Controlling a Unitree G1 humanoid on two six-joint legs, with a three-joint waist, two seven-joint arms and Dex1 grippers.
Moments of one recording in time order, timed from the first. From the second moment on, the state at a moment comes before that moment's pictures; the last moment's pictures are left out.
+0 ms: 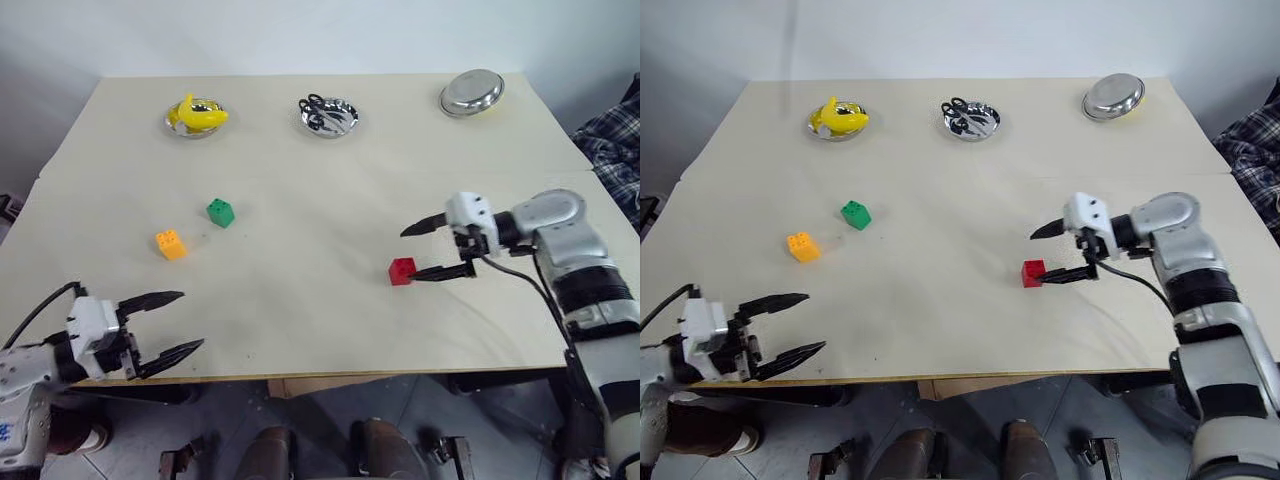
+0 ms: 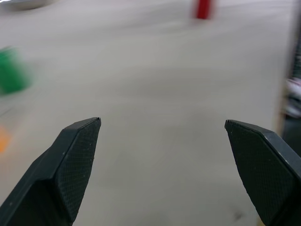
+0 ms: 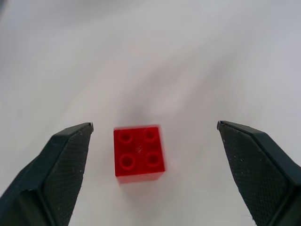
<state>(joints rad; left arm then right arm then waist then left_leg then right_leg) 0.20 0.71 0.48 -0.02 -0.53 -0.07 -1.13 -0.87 -0.79 0.20 0.65 0.33 -0.13 1.55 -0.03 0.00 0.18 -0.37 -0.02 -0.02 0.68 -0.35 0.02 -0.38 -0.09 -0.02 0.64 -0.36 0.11</state>
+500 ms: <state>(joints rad) 0.35 0.51 0.74 0.05 -0.58 -0.07 -0.83 -0.17 -0.85 -0.28 -0.11 0.68 0.20 1.37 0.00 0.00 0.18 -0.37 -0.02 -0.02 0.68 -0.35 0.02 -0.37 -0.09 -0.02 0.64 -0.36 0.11</state>
